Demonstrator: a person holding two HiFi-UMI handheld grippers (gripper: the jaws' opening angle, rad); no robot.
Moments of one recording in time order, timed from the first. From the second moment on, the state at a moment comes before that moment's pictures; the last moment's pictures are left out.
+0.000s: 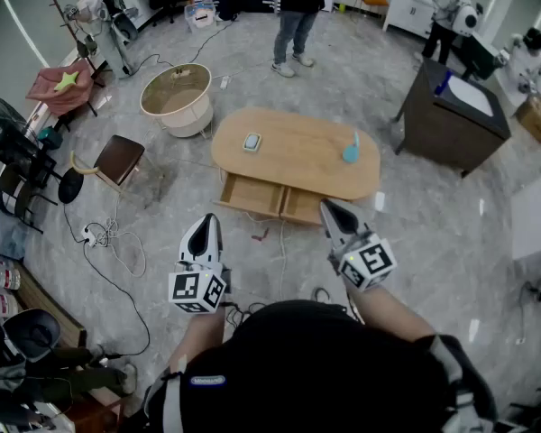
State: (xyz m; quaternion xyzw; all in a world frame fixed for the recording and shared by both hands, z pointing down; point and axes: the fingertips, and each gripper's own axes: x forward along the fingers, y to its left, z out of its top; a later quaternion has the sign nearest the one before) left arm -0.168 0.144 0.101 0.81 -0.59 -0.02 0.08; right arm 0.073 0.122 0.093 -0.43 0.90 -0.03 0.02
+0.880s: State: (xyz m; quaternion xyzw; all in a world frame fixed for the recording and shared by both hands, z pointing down) left arm -0.180 0.148 0.109 0.78 -0.61 -0.04 0.08; right arm 0.067 0.124 0.094 -0.42 0.90 -0.03 0.05
